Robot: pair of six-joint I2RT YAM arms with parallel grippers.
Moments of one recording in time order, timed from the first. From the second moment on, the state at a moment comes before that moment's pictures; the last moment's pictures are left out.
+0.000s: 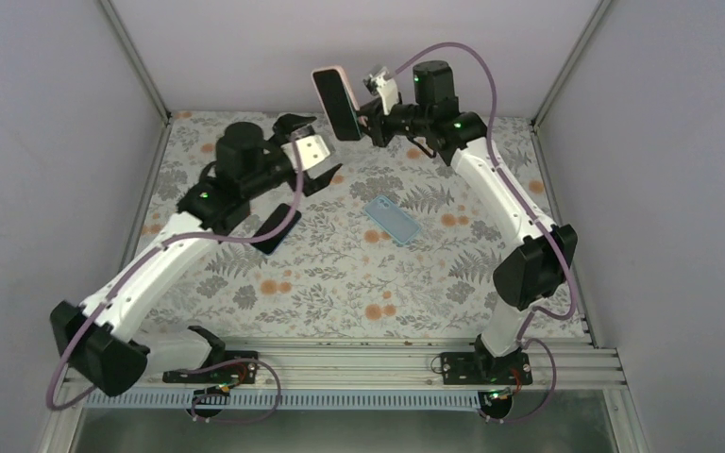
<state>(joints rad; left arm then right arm) -0.51 1.19 1.24 -0.29 0.29 0.63 0.45 1.77 1.83 -0.53 -0.69 -0.15</state>
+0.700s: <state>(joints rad) -0.61 1.55 1.35 0.19 0.03 0.47 0.45 1.78 1.88 -0.46 -0.53 -0.03</state>
